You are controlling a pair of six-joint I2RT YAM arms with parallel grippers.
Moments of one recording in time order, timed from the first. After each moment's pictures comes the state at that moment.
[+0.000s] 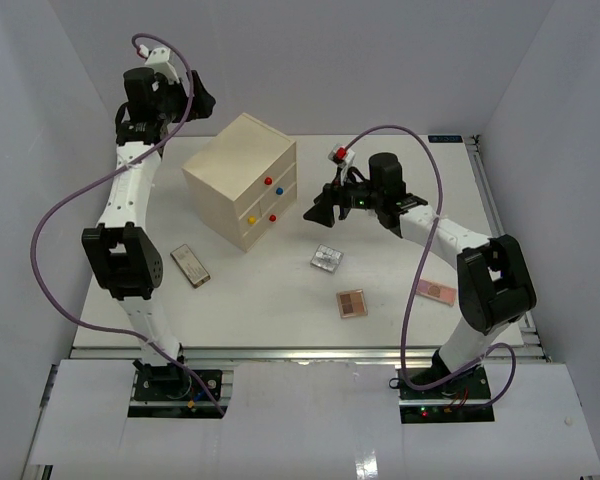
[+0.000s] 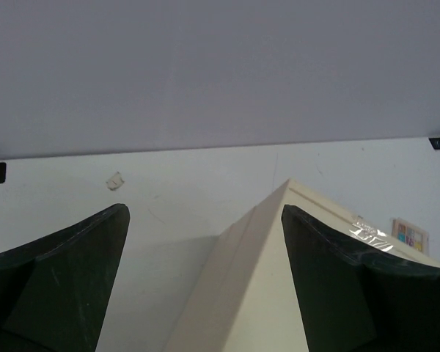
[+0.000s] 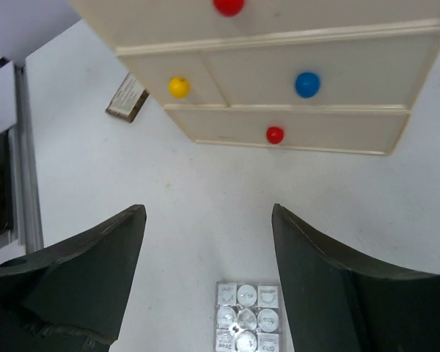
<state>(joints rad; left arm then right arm) 0.01 1.95 2.00 -0.28 0.29 -0.16 0.46 1.69 1.16 0.17 -0.78 0.06</state>
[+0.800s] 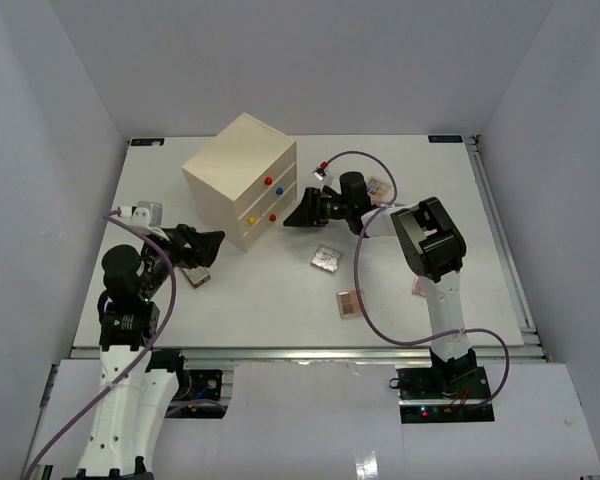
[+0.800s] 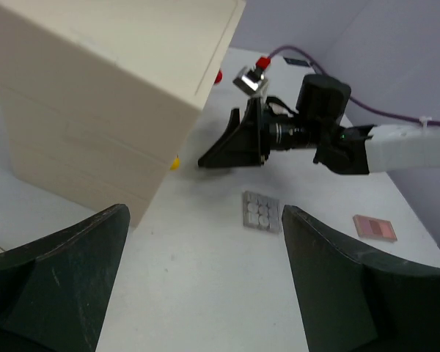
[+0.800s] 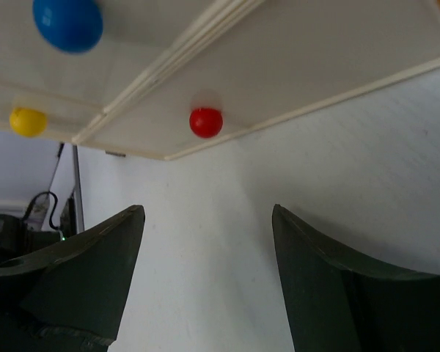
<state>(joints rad) 0.00 0.55 0.65 -0.14 0.45 -0.38 0.48 2.23 1.31 0.52 -0.86 0.59</state>
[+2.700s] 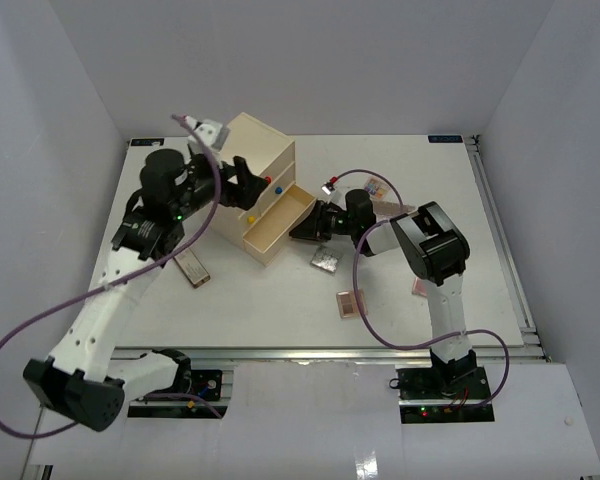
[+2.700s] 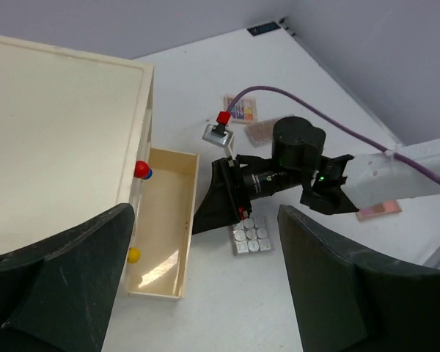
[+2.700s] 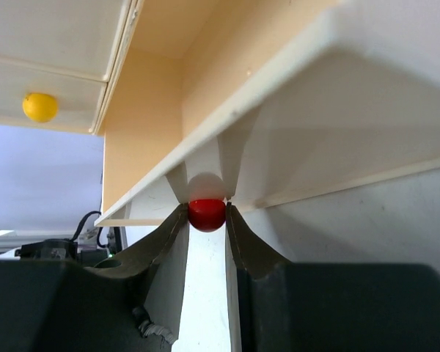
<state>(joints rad) -0.33 1.08 1.24 -0.30 0.30 -0.15 0.49 2.21 1.11 0.78 -0.79 0.86</state>
